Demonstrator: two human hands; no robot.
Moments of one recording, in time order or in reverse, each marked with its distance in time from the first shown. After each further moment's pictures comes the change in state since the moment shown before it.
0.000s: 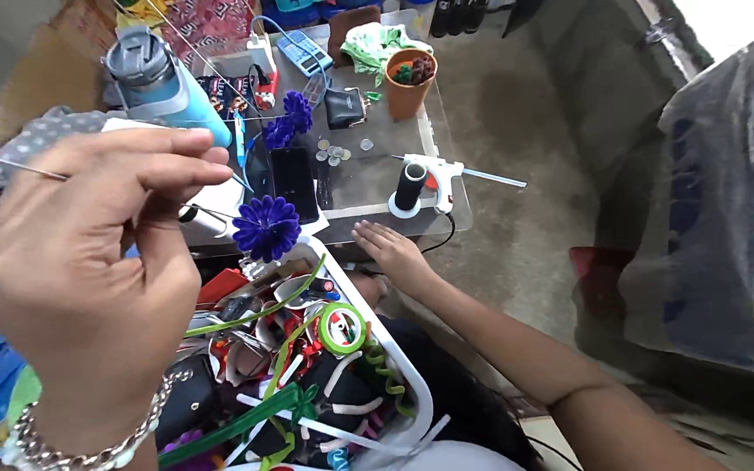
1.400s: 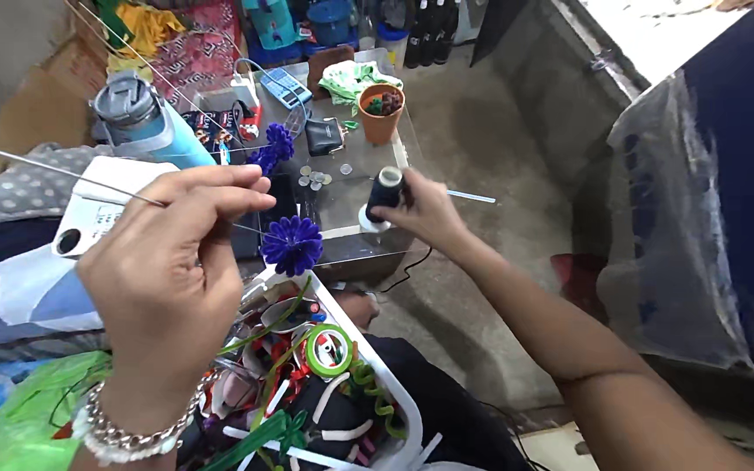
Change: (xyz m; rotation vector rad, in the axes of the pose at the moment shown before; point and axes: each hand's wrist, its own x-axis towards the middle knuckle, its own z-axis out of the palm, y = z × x) left_hand 0.012 0.016 0.038 -0.056 -0.005 0.062; right_hand 0.043 0.053 -0.118 0.377 0.201 0.328
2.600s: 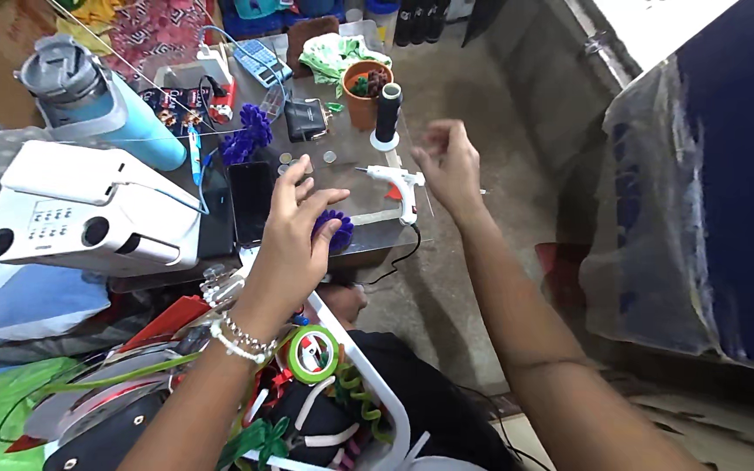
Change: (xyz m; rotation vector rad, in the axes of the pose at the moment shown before) left_hand -0.010 -0.006 0.114 -0.149 -0.341 -0.184; right_hand 0.019 0.055 -0.029 -0.077 0.257 0.215
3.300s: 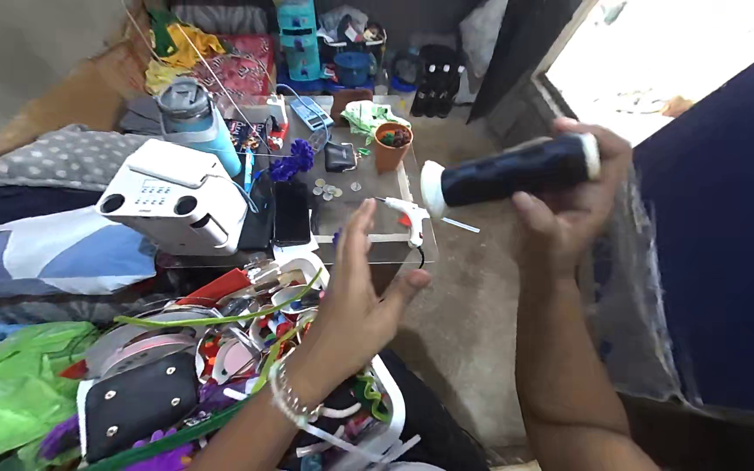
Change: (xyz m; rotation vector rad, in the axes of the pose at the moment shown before) left_hand -0.063 0.089 -0.012 -0.584 0.184 -0.026; right_hand -0.055 -0.114 -0.098 0.562 0.135 -0.645
